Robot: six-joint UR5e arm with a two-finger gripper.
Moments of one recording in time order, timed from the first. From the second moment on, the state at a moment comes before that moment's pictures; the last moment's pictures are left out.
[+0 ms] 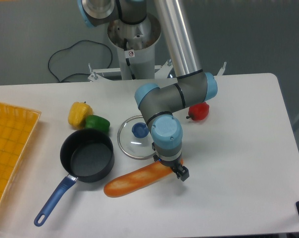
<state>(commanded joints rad) 2.44 -2.15 -1.63 -0.93 1.65 1.26</state>
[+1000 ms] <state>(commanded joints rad) 2.44 -2.14 -1.60 -0.95 1.68 1.26</state>
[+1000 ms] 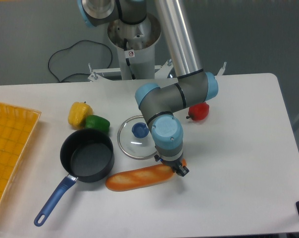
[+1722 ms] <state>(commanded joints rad) 2.50 -2.08 -1.55 -1.10 1.61 1.34</state>
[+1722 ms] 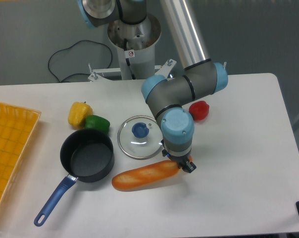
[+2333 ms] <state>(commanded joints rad) 2.56 -2.01 -1.54 -1.19 1.51 1.40</state>
